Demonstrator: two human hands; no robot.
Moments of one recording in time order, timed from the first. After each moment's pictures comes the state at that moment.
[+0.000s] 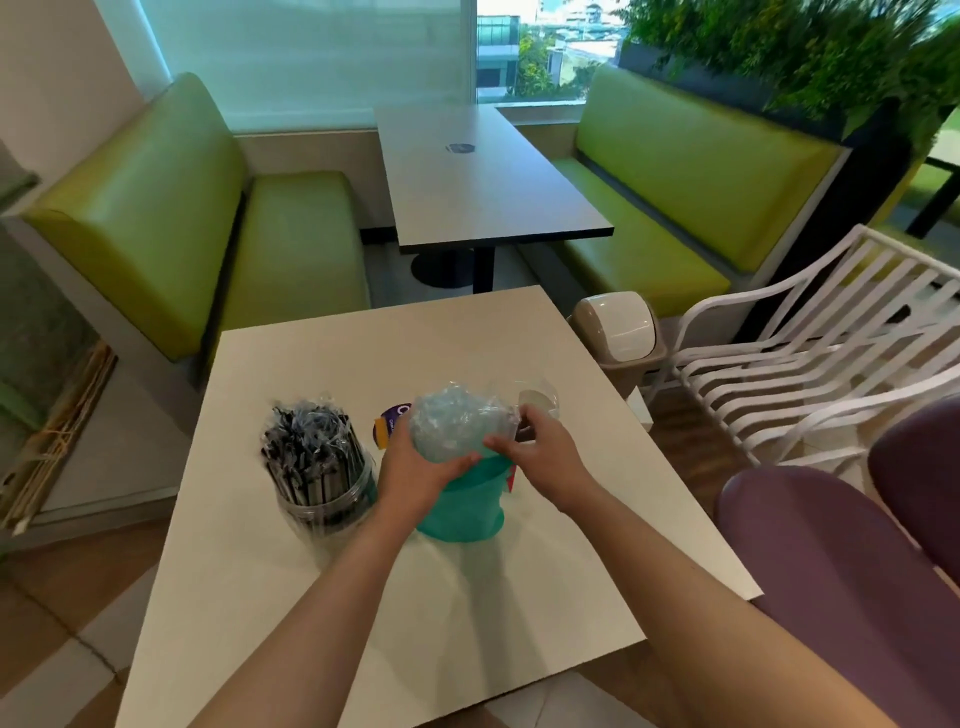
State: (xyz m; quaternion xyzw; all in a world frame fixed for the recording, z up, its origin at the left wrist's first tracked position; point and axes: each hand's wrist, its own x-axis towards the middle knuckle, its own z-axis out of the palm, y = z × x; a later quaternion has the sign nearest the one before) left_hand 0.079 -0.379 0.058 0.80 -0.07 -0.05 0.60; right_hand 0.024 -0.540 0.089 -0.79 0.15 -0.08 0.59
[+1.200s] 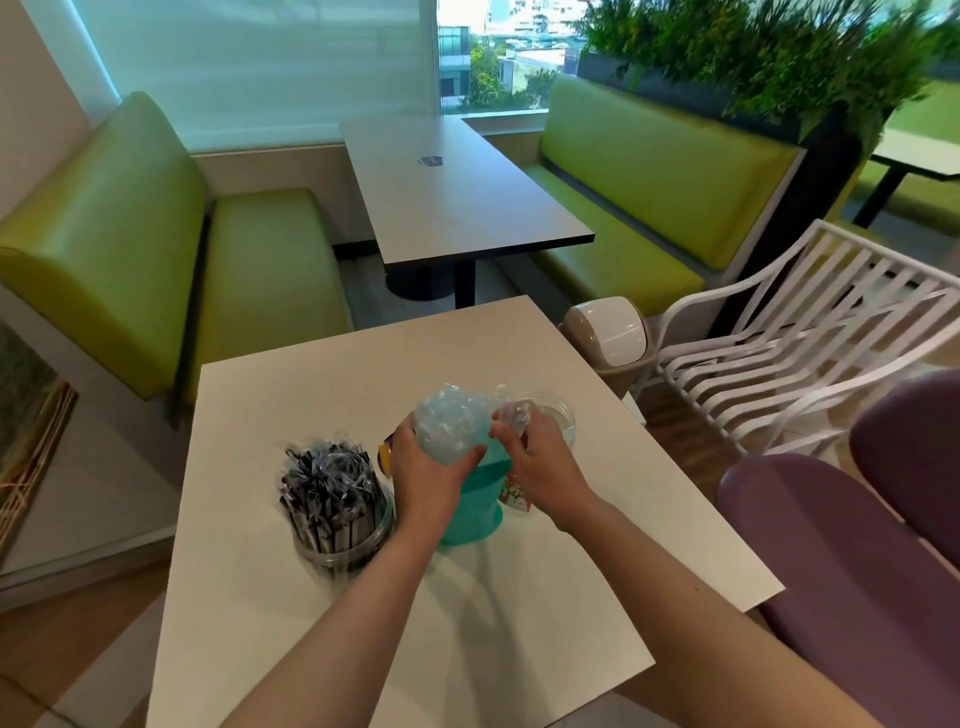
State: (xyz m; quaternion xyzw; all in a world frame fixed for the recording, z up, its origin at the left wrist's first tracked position) left_hand 0.114 -0.379 0.059 0.82 -0.04 0.02 0.57; right_hand 0.052 -0.507 0.093 -0.83 0.16 -0.11 0.52
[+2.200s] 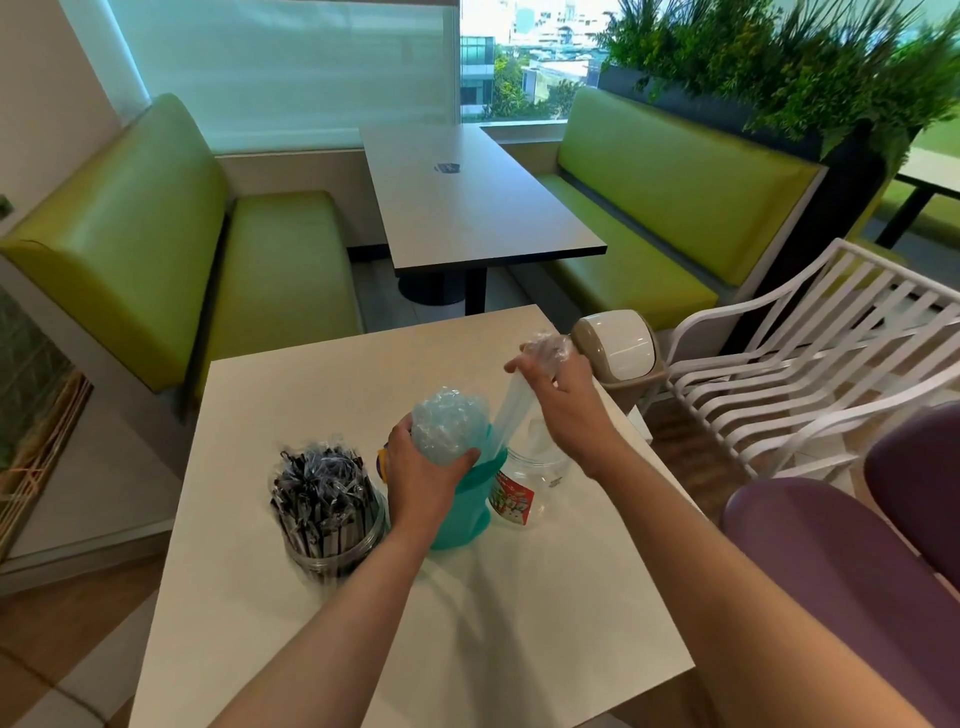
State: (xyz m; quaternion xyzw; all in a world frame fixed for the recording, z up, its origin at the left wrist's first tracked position) left_hand 0.124 -0.385 0.053 0.83 -0.01 0.03 0.55; right_hand 0.073 -0.540 0.165 -0.82 0.14 -0.16 0.53
